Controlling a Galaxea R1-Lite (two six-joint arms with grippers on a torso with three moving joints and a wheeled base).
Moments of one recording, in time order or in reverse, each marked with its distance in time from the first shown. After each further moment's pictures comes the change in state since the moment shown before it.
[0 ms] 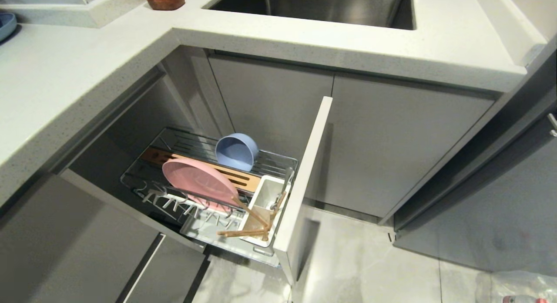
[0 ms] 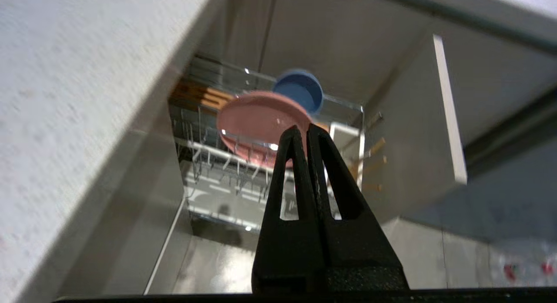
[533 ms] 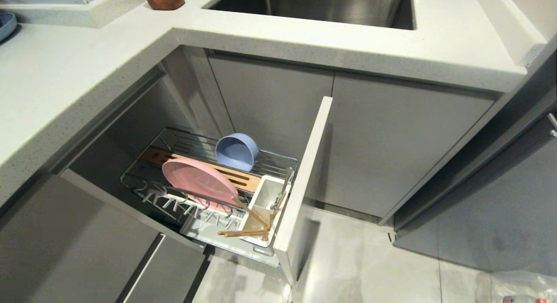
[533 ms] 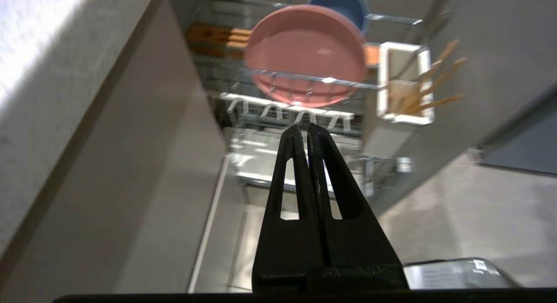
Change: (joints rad) left arm 0.033 -0.249 0.436 -0.121 0.022 0.220; right arm 0.000 0.000 0.000 0.000 0.000 0.000
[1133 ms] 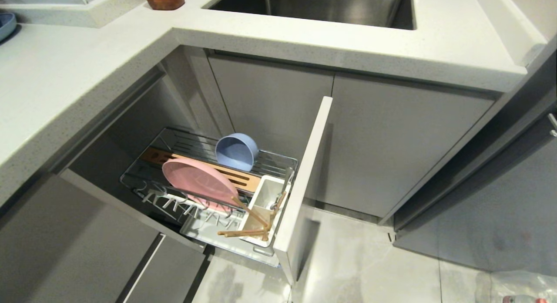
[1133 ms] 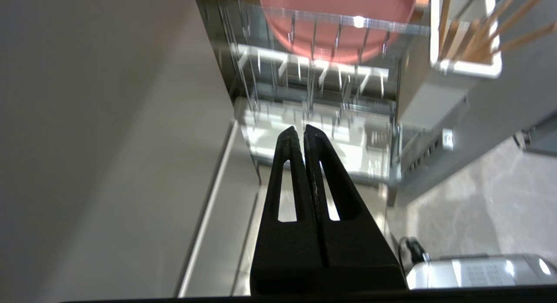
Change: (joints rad) left arm 0.002 -0.071 0.441 -0.326 0.069 -0.003; right arm 0.000 0.000 0.000 0.000 0.000 0.000
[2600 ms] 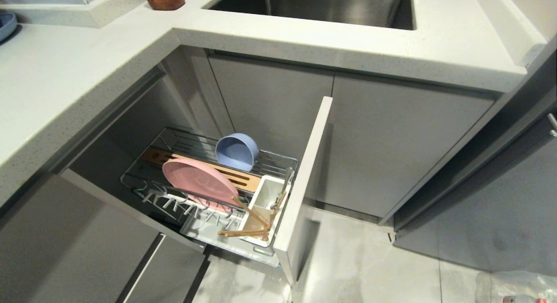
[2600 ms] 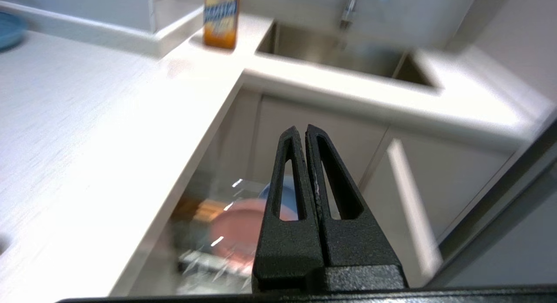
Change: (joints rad) left arm 0.000 0.344 -0.965 0.167 -0.128 -0.263; right arm 0.000 0.000 0.000 0.000 0.000 0.000
